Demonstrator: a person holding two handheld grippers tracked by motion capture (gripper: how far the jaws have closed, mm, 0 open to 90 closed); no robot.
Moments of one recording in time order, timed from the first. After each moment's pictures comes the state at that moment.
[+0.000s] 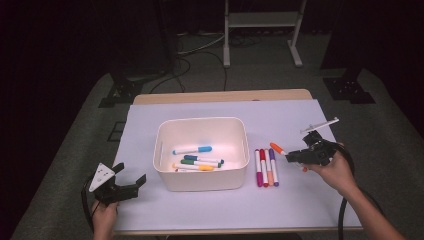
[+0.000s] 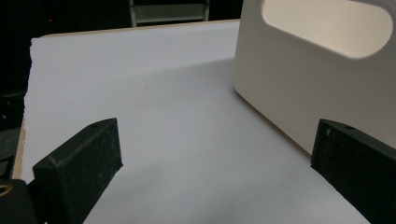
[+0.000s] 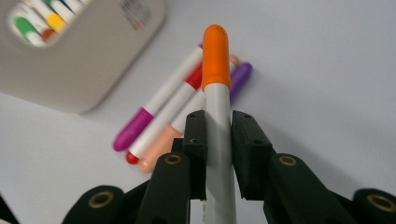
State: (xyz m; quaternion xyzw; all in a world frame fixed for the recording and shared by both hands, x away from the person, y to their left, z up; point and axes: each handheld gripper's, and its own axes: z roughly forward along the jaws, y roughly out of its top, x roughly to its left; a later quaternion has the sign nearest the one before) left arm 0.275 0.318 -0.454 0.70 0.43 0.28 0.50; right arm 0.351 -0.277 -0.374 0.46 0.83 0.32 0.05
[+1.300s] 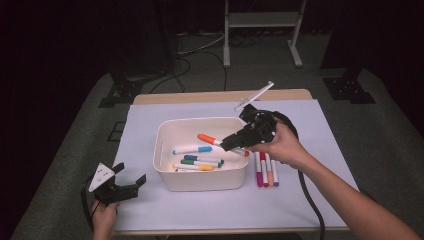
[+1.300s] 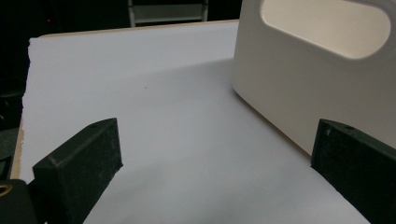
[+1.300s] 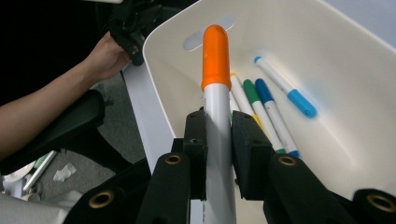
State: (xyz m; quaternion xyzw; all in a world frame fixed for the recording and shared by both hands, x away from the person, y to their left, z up) left arm 0.275 0.318 -0.454 0.70 0.43 0.27 0.50; right arm 0.351 -0.112 -0.260 0.25 0.89 0.39 -0.06
